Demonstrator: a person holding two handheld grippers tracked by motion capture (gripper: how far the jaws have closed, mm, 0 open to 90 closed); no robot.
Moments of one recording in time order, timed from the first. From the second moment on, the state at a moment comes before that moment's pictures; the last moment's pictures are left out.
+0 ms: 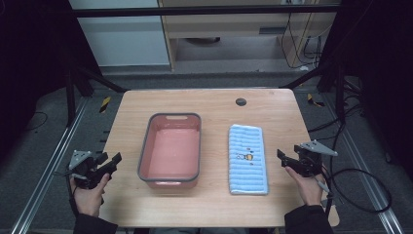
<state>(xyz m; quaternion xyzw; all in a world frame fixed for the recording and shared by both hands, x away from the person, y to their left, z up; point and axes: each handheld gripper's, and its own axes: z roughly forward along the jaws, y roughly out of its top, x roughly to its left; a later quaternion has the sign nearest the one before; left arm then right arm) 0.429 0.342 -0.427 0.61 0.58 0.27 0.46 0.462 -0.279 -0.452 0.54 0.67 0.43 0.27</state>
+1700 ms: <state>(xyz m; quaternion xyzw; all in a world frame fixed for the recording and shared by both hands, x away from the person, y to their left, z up) 0.429 0.154 -0.373 0.70 0.41 0.24 0.52 0.480 -0.272 -0.372 0.47 0.70 0.47 0.28</state>
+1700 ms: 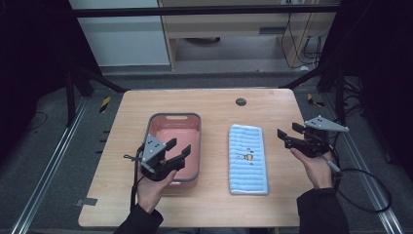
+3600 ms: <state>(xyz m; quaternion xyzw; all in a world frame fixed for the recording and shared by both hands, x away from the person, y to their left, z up) 0.436 0.021 -0.475 0.81 0.37 0.19 0.42 0.543 -0.245 -0.457 0.49 0.73 0.42 0.22</state>
